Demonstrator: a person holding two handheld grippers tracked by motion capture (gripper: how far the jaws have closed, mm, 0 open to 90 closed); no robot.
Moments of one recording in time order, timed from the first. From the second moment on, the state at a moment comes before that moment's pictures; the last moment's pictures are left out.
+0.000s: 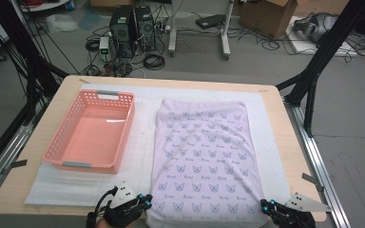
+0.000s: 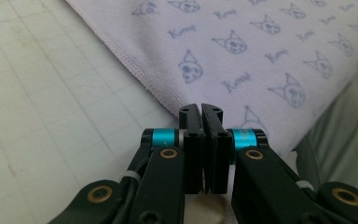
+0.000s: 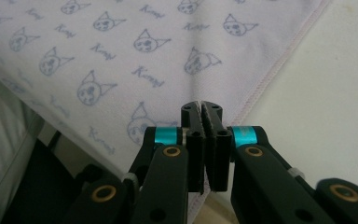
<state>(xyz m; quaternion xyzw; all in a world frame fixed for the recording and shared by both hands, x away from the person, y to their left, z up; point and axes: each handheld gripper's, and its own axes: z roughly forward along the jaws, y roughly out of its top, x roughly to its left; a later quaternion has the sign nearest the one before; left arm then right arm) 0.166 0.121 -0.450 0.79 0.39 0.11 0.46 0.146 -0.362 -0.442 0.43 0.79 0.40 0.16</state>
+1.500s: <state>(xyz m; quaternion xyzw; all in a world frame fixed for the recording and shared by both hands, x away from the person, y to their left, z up) 0.200 0.106 -0.441 0.76 0.36 0.13 0.52 0.177 -0.368 -0.435 0.49 0.75 0.39 0.21</state>
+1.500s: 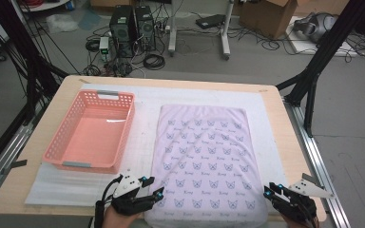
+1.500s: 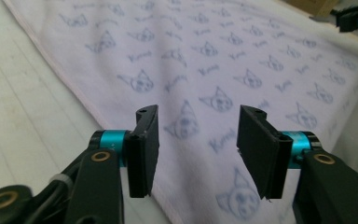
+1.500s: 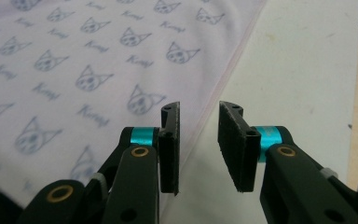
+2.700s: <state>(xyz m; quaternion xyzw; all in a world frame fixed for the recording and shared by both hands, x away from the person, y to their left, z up) 0.283 0.101 -0.435 0.74 0.36 0.14 0.56 0.241 -0.374 -0.426 0.43 0.75 0.45 0.24</state>
